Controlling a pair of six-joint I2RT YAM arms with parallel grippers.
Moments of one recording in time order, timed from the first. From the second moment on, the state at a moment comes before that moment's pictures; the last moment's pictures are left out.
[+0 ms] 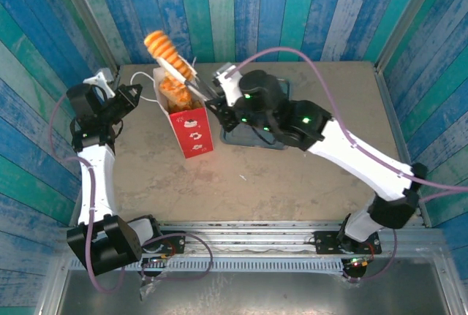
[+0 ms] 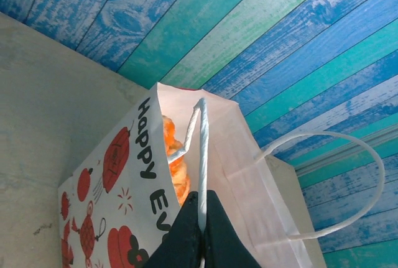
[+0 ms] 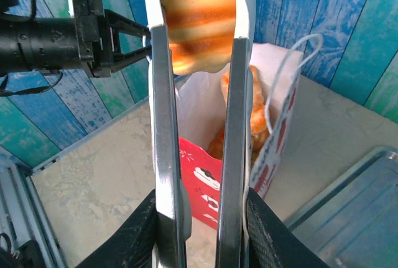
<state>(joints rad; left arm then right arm) 0.33 1.13 1.03 -0.22 0.68 -0.56 1.05 1.61 1.86 -0.65 0.16 0.19</state>
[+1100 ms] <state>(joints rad) 0.33 1.12 1.03 -0.26 0.60 -0.49 1.08 2.02 2.24 -1.04 0.41 0.25</state>
